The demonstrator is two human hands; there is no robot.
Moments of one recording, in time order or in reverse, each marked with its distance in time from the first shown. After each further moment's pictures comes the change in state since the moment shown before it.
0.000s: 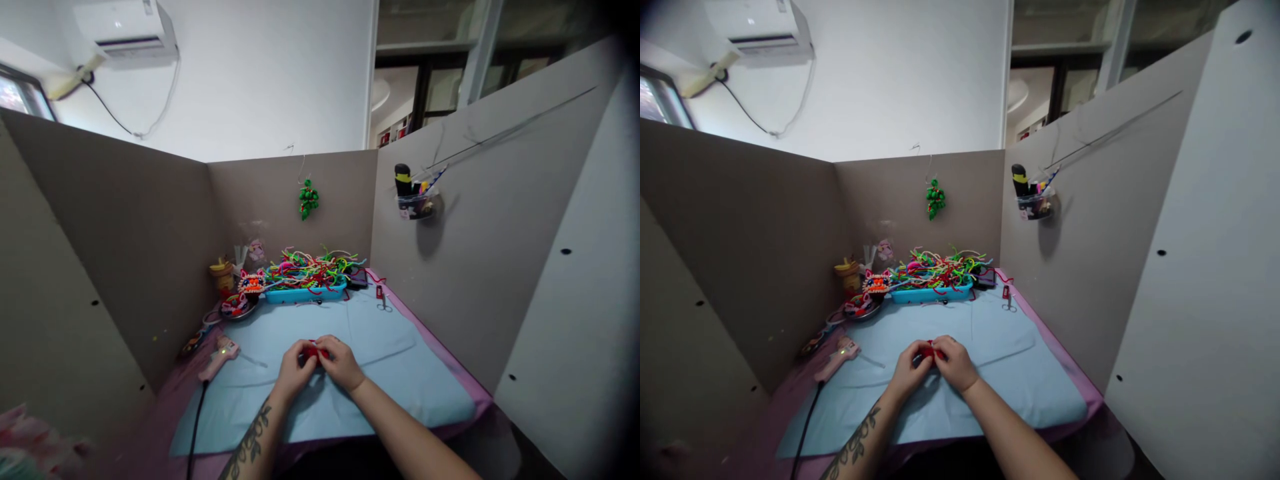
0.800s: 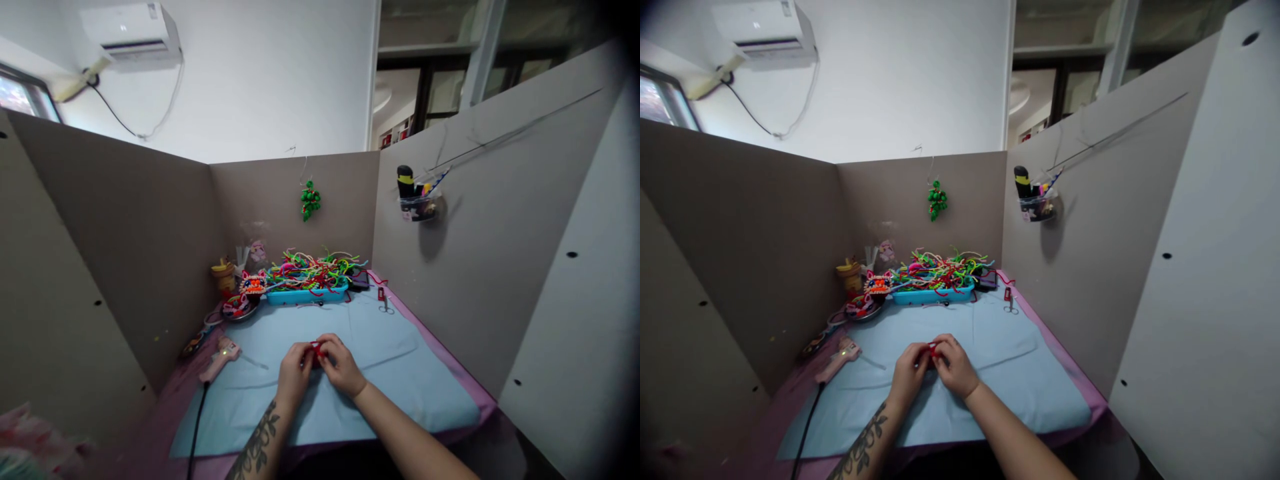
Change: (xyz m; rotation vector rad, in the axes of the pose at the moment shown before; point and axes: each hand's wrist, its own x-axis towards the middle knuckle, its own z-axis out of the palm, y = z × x) left_hand -0.005 0.002 0.002 0.215 0.137 0.058; right_hand -0.001 -0.010 -0.004 0.012 -0.036 -0.018
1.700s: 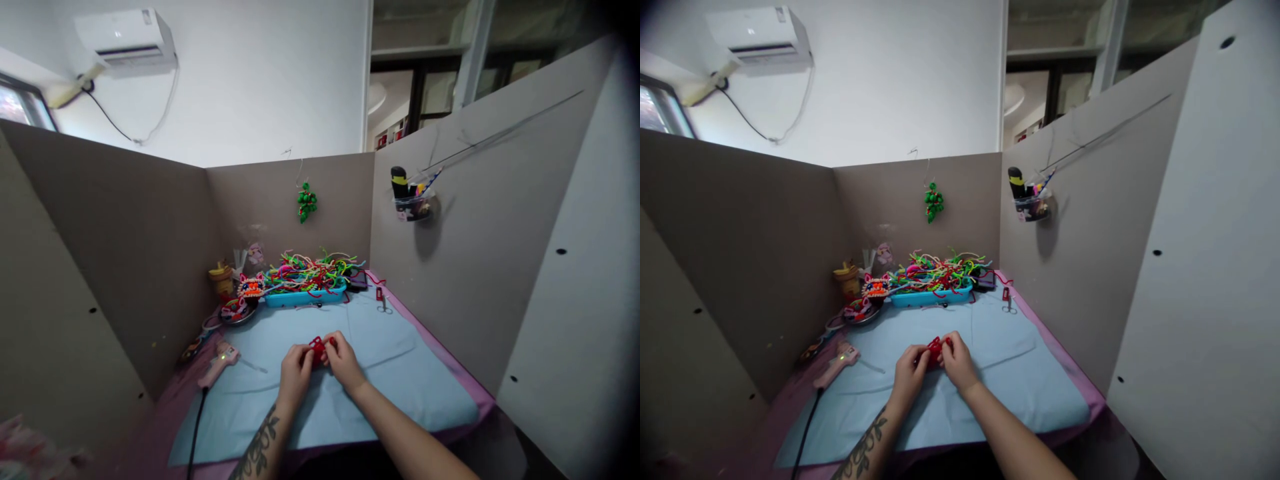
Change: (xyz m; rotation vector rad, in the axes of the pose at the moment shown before) left_hand 0.004 0.005 0.003 -0.038 0.040 -0.089; right_hand 0.002 0.013 0.014 0.311 0.227 0.513
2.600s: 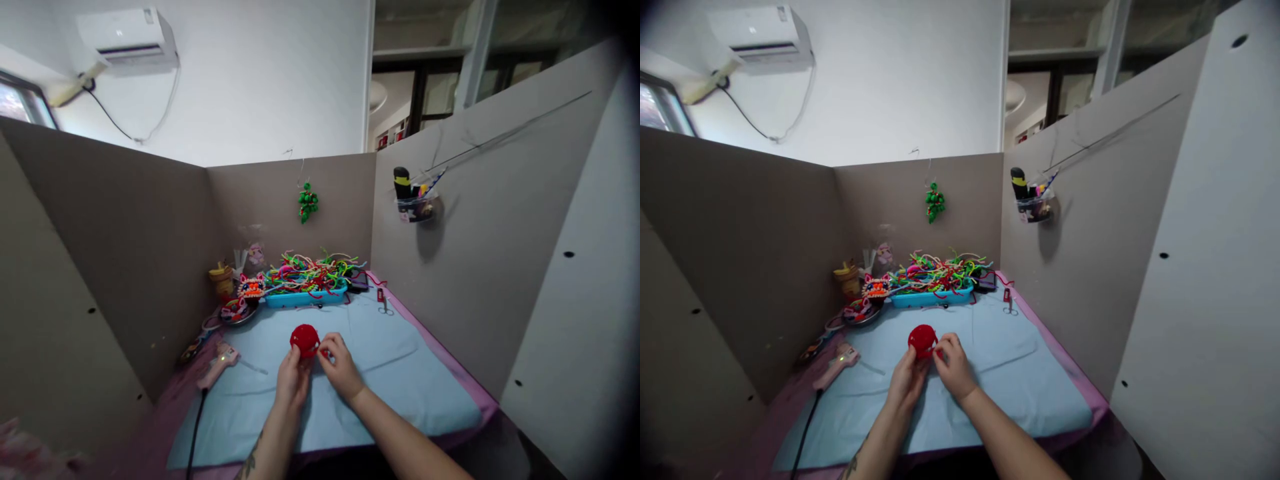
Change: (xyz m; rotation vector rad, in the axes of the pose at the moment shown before) left_hand 0.005 -0.006 0.017 -1.288 0.238 -0.654; right_hand -0.004 -0.013 0.001 -0.329 -0.040 -0.345
